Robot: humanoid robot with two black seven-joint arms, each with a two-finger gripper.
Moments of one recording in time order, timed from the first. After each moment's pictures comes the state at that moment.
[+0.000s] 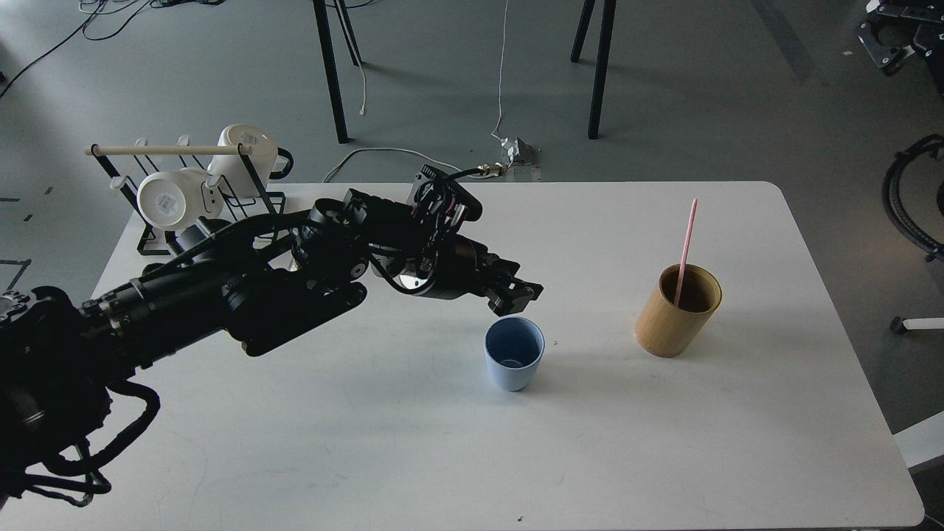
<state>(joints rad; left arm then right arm) -1.04 0.20 -0.42 -1.04 1.72 -0.49 -0.29 0.88 -0.72 0.76 0.76 0.25 0.49 0.19</state>
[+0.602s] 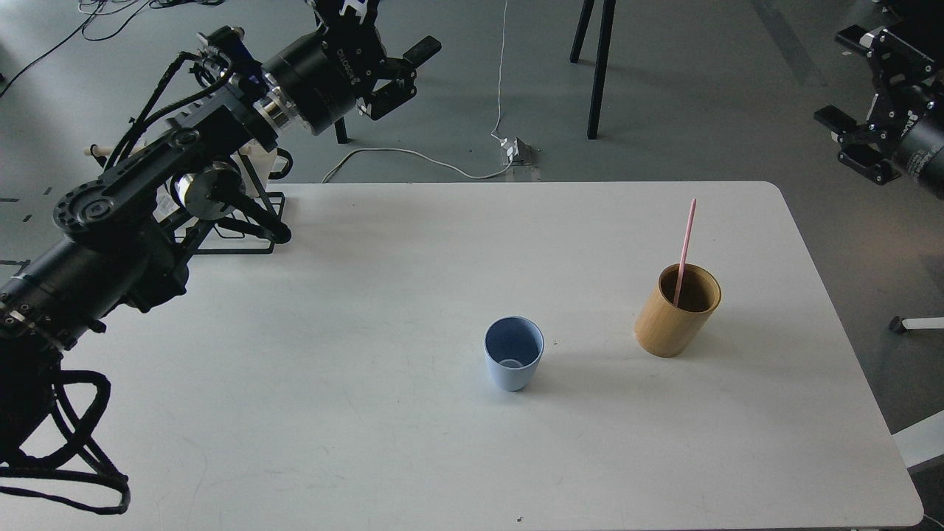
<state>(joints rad) -0.96 0.31 -0.73 -0.85 0.35 -0.49 -0.29 0.77 -1.07 0.56 1.37 -0.50 0.13 0.19</state>
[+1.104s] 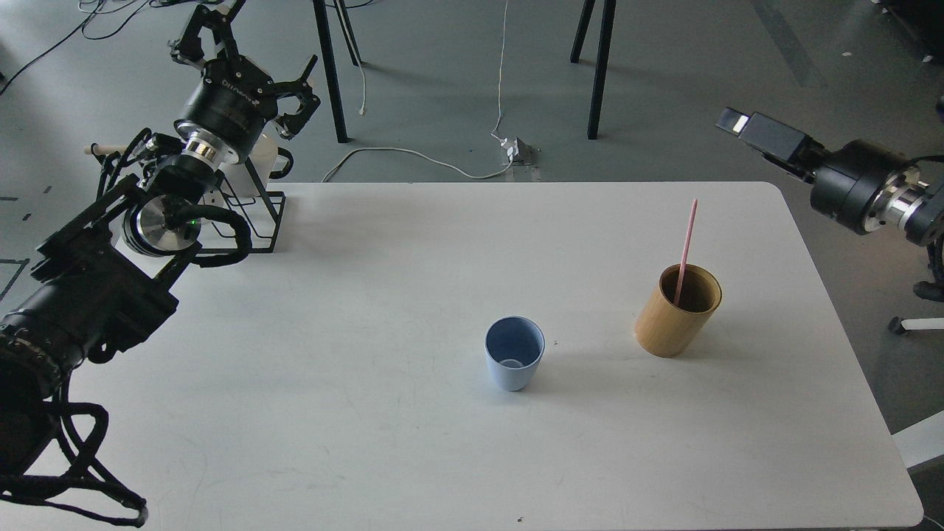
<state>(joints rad) -0.88 0.30 -0.75 -0.58 -0.13 -0.49 -0.29 0.77 -0.93 0.50 1.37 -1.21 0.07 0.20</state>
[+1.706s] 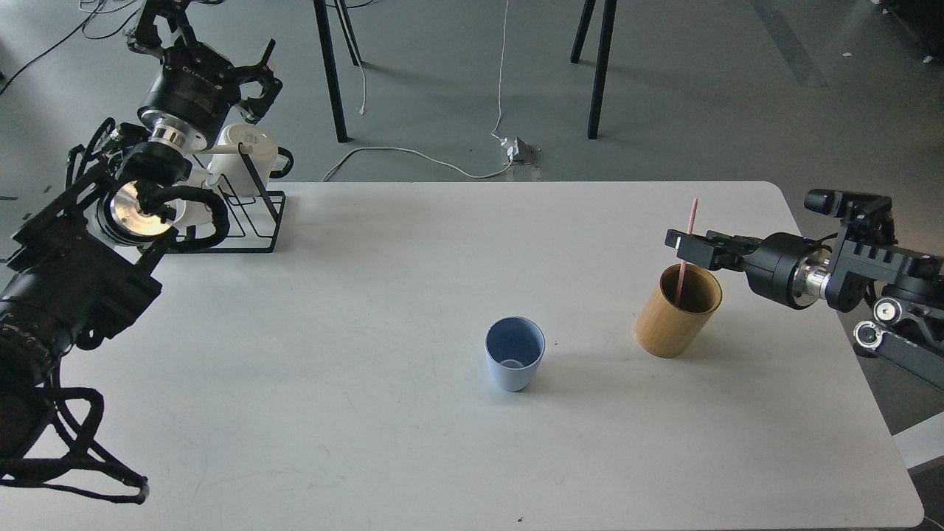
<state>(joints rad) -0.93 0.31 -0.77 -0.52 -0.13 -0.49 -0.28 0.79 -0.73 0.29 1.14 -1.41 0.07 0.18</state>
